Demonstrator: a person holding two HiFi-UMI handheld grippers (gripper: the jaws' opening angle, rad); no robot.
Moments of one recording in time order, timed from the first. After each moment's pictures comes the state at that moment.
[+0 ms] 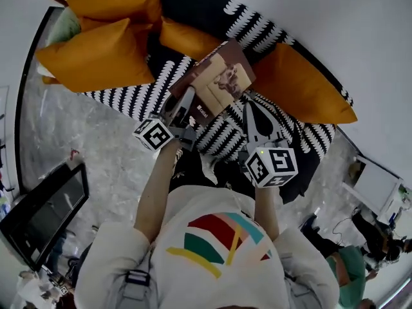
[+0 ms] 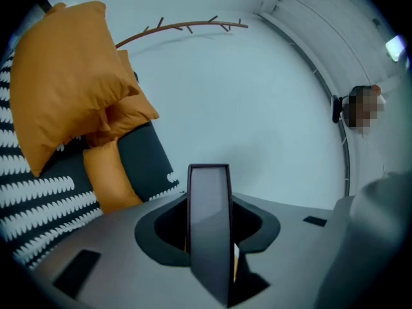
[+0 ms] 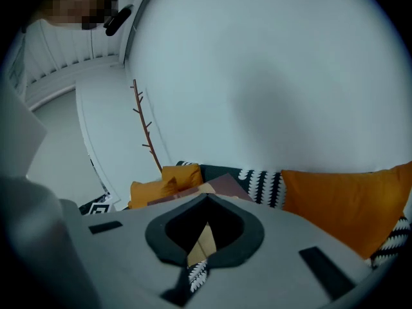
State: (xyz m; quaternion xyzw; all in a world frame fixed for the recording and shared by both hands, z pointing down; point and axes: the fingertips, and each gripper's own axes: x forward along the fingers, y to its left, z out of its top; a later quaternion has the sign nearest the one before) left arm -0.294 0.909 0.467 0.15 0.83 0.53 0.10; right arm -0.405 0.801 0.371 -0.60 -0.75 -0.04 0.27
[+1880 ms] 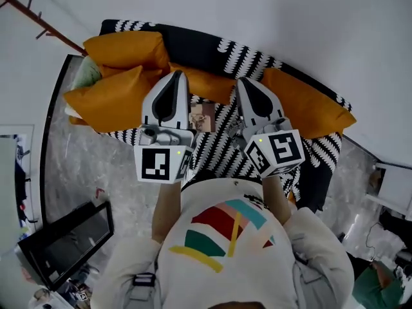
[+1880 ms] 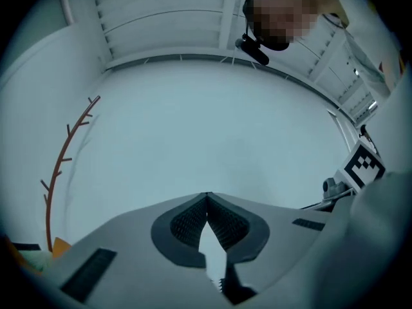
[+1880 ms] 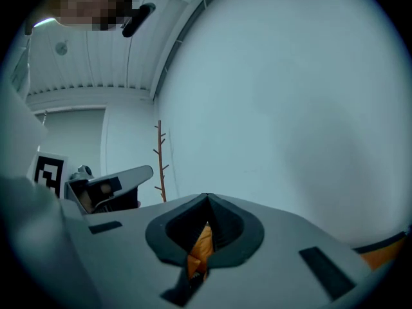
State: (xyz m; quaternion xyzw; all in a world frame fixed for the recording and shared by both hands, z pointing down) left arm -0.319 0.940 0.168 0.25 0.96 -0.01 0.10; right arm -0.415 0.874 0.206 -0.66 -0.74 0.05 0.08
